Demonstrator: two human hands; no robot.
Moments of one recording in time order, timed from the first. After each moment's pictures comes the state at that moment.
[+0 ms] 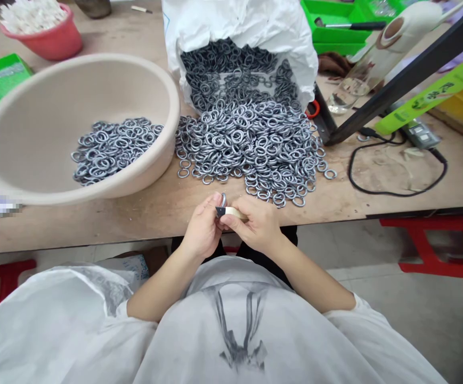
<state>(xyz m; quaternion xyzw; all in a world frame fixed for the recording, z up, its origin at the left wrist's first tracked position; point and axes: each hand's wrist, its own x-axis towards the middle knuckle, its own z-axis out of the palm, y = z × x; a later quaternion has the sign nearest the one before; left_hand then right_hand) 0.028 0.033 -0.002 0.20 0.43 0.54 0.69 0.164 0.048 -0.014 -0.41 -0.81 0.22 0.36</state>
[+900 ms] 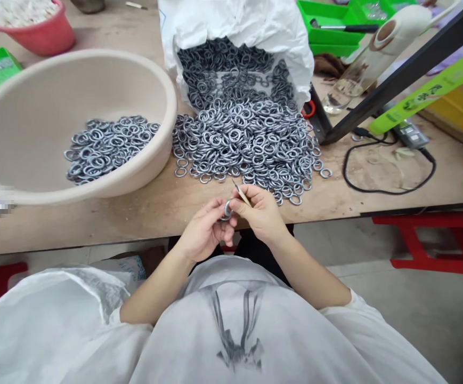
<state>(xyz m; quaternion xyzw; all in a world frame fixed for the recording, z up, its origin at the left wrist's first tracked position) 0.018 0.026 -0.008 0.23 0.37 0.45 0.78 0.163 0.061 -0.010 -0.40 -0.50 0.64 0.42</state>
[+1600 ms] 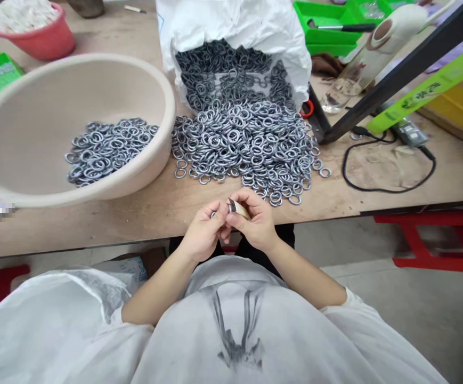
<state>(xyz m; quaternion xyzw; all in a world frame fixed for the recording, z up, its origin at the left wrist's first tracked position) 0.023 0.025 -0.013 0.28 0.37 0.48 0.74 0.158 0.049 -0.027 -0.36 -0.60 0.51 0.49</state>
